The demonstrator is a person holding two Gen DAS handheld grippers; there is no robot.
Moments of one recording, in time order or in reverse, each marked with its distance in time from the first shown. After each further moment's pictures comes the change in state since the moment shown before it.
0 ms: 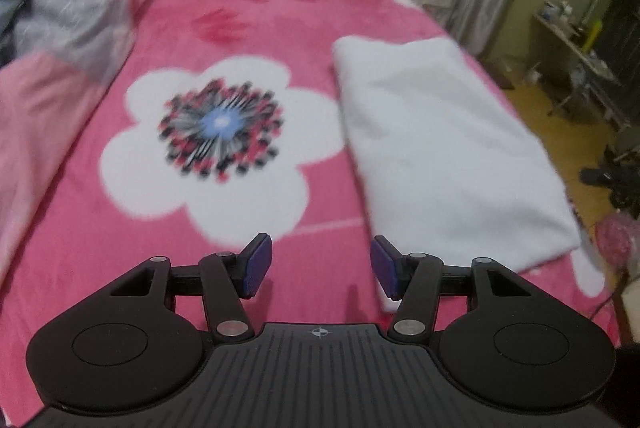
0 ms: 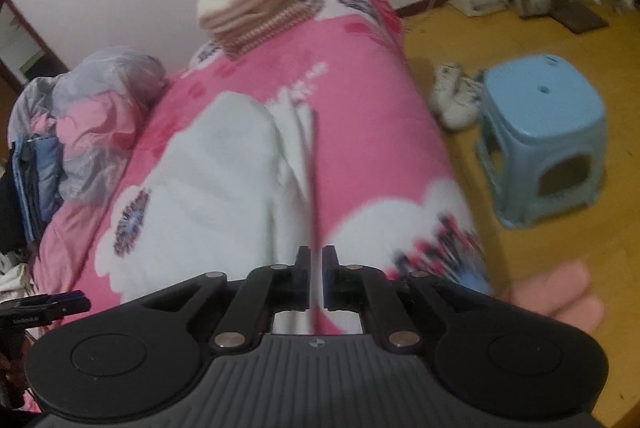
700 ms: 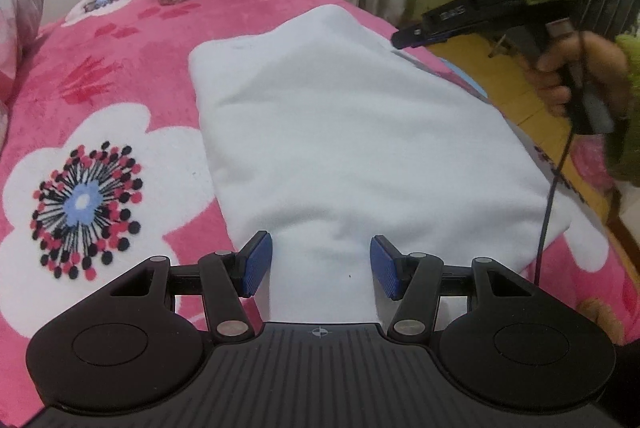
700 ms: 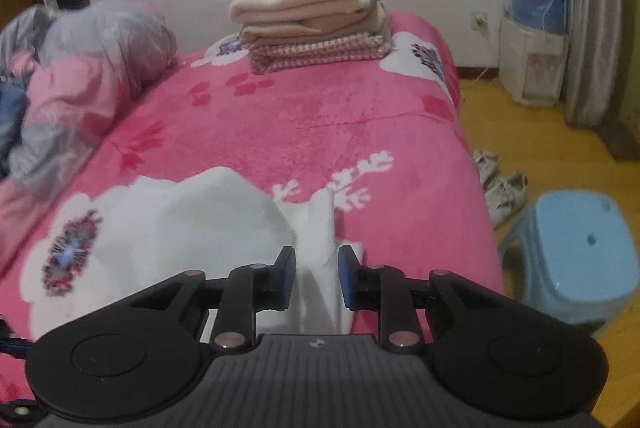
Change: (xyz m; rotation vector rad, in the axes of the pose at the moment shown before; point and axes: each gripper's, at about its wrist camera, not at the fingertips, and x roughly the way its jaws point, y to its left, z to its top) left arm 0.070 -0.063 0.009 0.256 0.012 -0.111; right arm 0.132 0.057 0.093 -0.345 -0.055 -0.107
